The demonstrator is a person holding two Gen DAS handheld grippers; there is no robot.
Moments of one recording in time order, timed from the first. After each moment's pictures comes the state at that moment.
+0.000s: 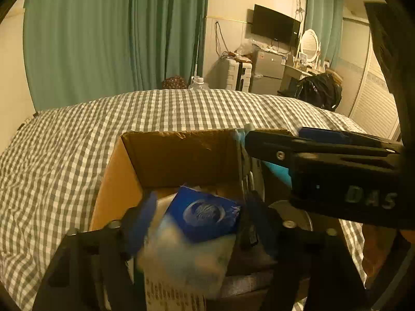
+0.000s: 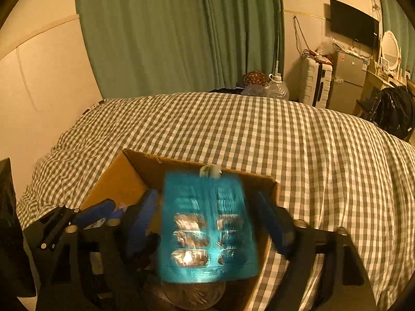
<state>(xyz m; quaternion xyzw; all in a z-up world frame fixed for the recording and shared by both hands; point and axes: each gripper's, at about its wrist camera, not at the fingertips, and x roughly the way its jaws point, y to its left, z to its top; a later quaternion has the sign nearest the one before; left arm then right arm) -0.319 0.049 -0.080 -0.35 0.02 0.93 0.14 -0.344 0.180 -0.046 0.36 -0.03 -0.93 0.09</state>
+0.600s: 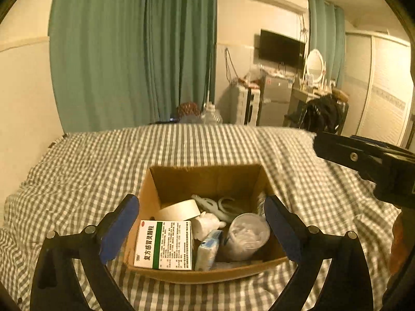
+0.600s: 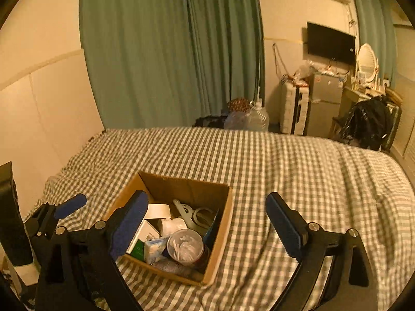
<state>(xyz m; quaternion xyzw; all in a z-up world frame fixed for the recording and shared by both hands) -0.235 0.052 0.009 -0.28 0.02 0.95 0.10 -0.227 0.218 0.059 0.28 -0.03 -0.96 0.05</state>
